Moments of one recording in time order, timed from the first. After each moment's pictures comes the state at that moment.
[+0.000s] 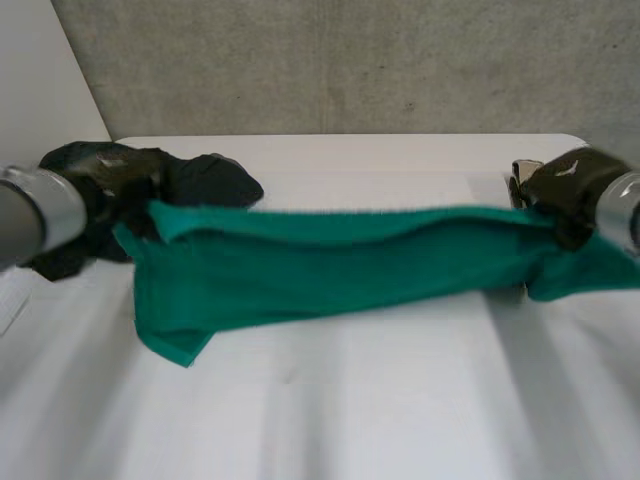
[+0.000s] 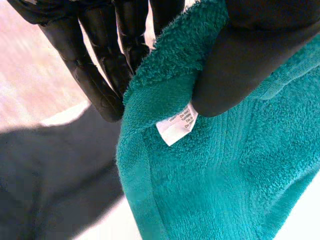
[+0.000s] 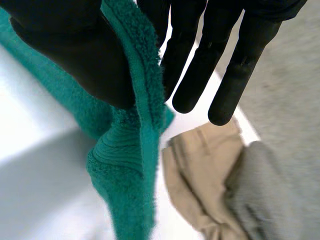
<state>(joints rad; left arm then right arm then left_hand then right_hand) 4.52 -1.91 -1.23 2.70 -1.33 3.37 1.79 -1.22 1.18 0.53 1.48 2.39 1.15 1.20 1.19 1.19 0.98 1.13 1.18 1.19 1.19 1.02</state>
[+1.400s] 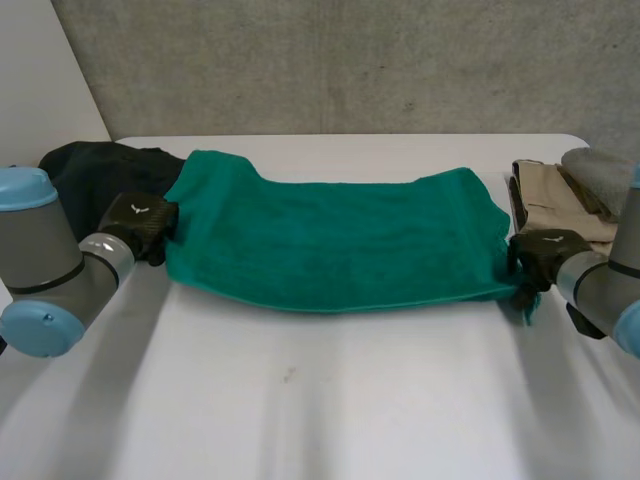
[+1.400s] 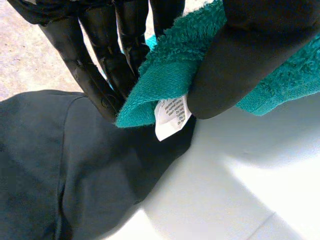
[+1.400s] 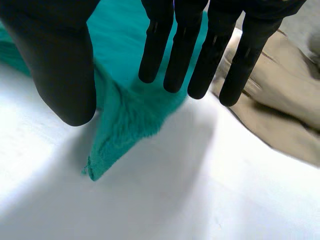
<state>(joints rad) 4.54 -2.15 -1.43 3.31 -1.42 3.58 1.71 -0.99 1.39 0.12 1.52 2.86 1.15 1.20 1.19 1.19 1.00 0.71 0.71 0.71 0.70 0.51</state>
